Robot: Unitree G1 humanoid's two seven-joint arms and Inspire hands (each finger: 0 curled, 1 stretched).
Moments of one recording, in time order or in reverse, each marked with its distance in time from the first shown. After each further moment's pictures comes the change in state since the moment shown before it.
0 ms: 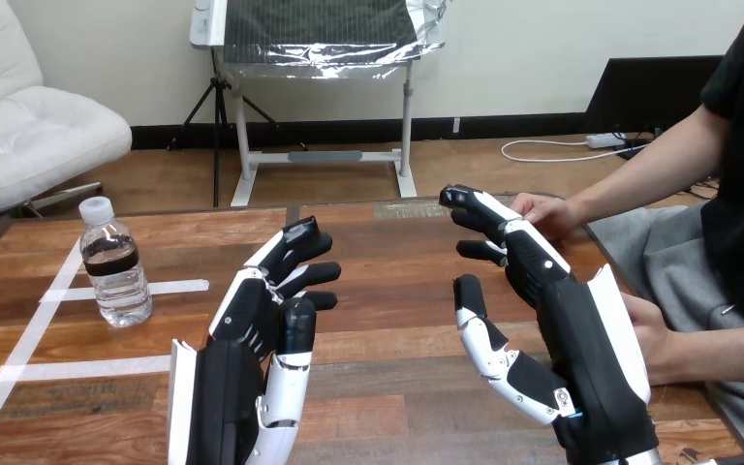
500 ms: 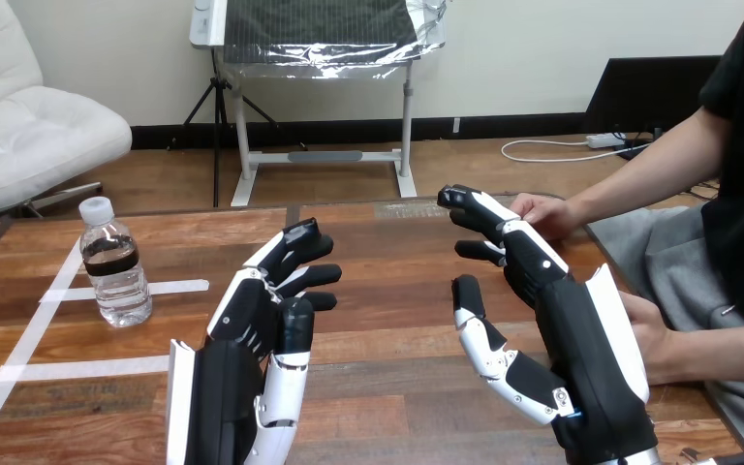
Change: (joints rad) left arm 0.000 0.000 0.003 0.000 -0.001 0.000 0.001; right arm -0.002 0.001 0.000 0.000 -0.001 0.001 0.002
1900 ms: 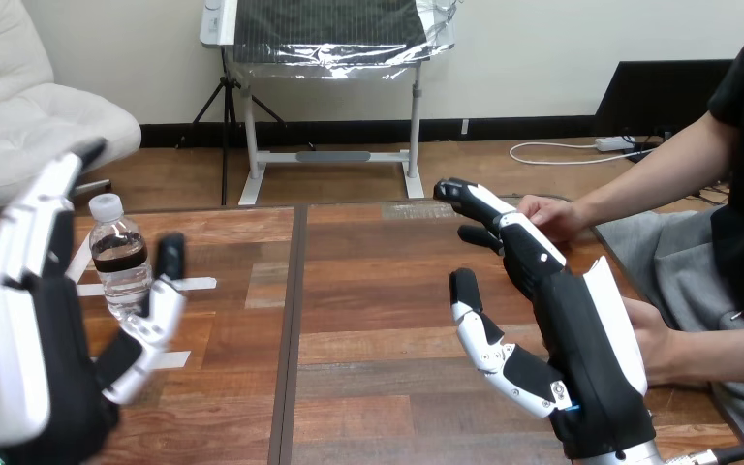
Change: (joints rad) left arm -0.124 0.075 0.471 -0.115 0.677 0.395 0.361; right arm -0.021 0.001 -0.001 0.000 -0.008 0.000 0.000
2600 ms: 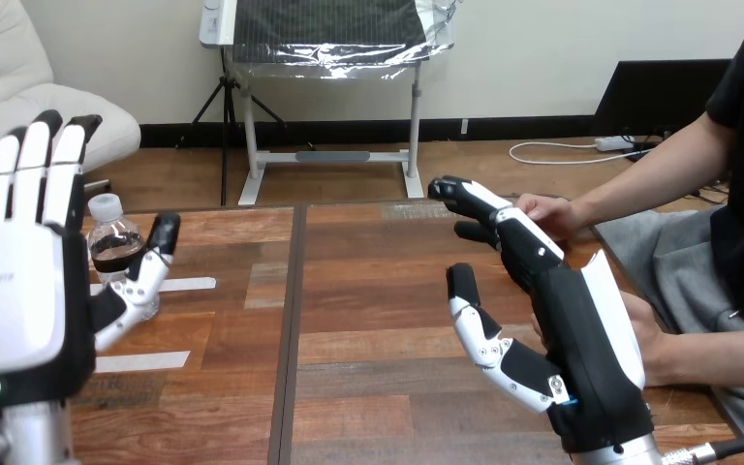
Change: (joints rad) left arm -0.137 0.140 0.007 0.119 0.200 0.229 -0.032; right arm -0.010 0.001 0.000 0.002 -0.007 0.000 -0.001
